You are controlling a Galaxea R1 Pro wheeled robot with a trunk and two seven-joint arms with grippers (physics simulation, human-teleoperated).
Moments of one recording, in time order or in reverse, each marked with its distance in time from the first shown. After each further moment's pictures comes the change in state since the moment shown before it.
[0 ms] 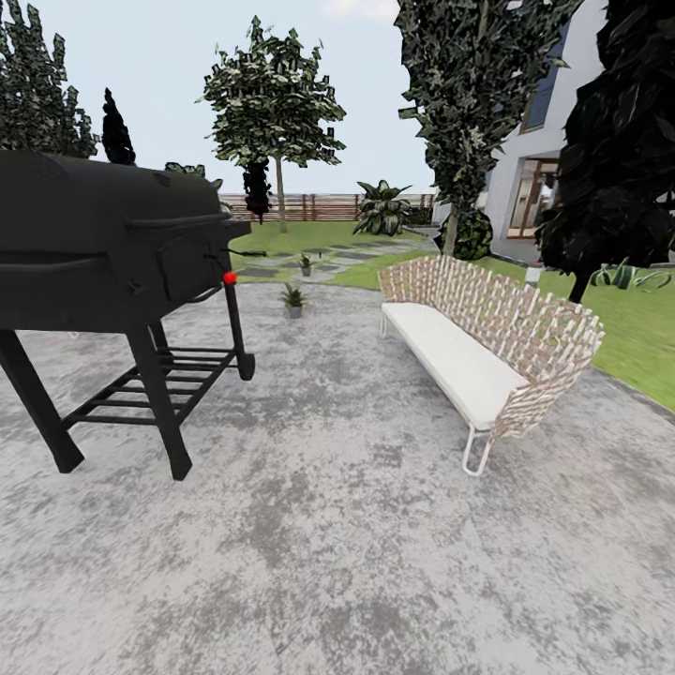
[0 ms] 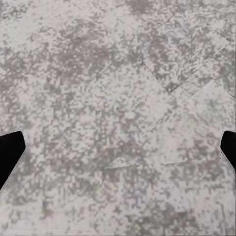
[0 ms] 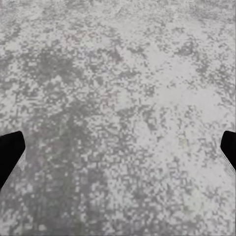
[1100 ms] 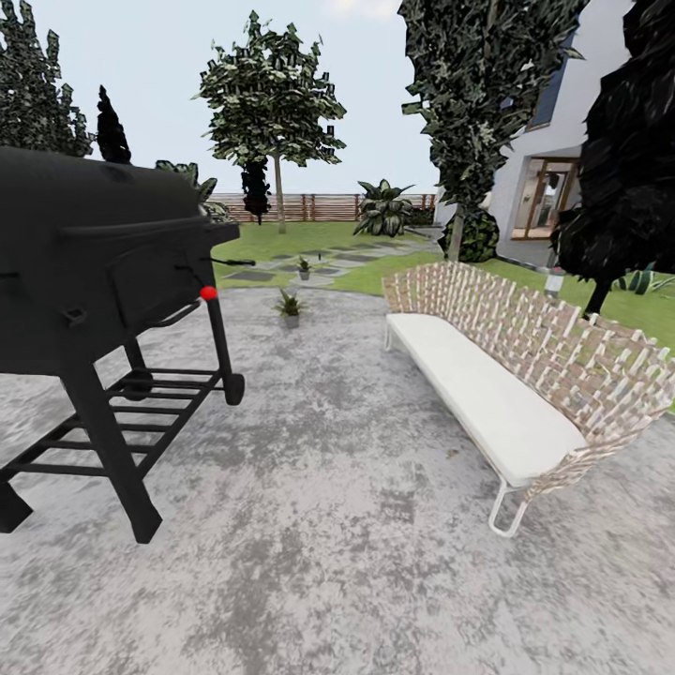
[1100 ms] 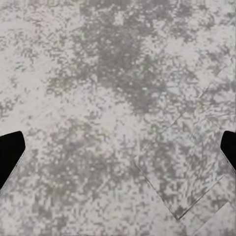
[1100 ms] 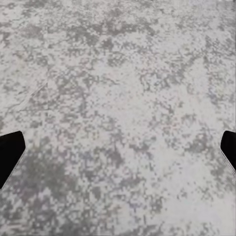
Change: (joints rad) left arm 0.000 0.000 -0.003 0.000 -0.001 0.000 0.000; right arm 0.000 0.001 0.000 0.000 0.000 0.000 0.000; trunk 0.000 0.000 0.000
